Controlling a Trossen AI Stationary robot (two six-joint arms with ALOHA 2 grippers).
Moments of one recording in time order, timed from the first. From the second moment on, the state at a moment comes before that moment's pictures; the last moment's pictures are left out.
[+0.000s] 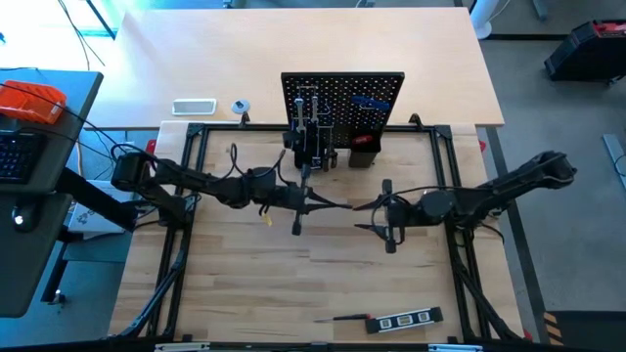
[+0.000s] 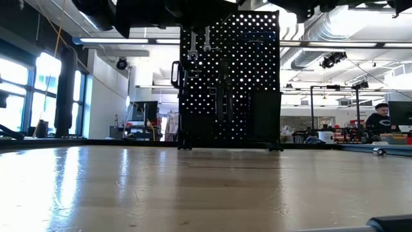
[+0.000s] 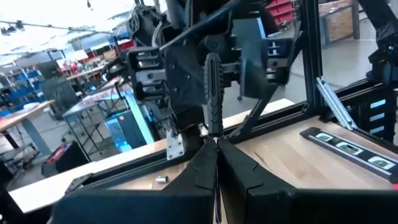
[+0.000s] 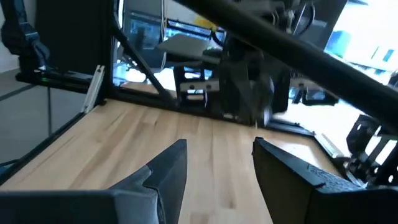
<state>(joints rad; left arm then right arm) 0.00 1.58 0.85 0.73 0.13 0.31 0.31 1.05 0.56 0.40 0.29 -0.19</state>
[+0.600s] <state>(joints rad) 0.00 1.58 0.85 0.74 0.15 0.31 0.29 1.17 0.56 0.71 0.34 -0.31</state>
